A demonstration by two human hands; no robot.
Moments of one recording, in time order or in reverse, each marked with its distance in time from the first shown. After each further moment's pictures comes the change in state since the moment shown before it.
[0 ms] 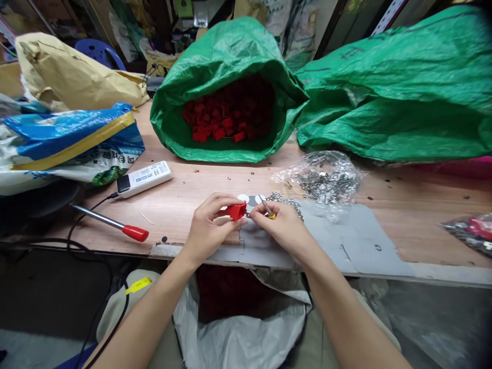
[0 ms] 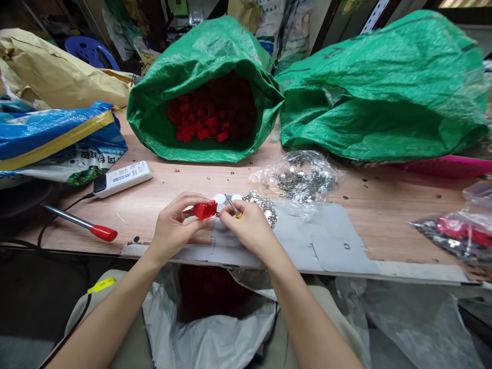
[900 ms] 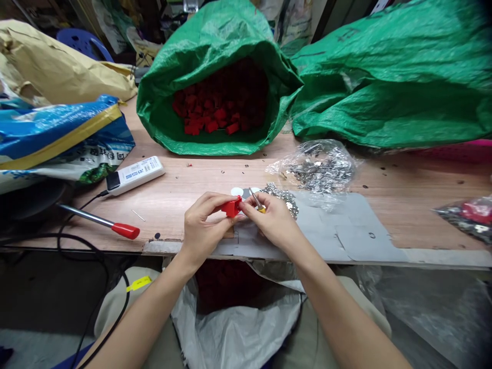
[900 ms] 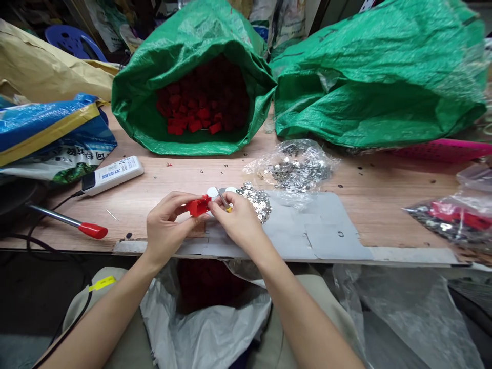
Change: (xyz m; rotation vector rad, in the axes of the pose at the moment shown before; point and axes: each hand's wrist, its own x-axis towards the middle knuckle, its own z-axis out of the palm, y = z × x) left_hand -0.010 -0.002 0.010 0.148 0.112 0.115; right_hand -0.002 0.008 0.009 0.015 0.067 -0.051
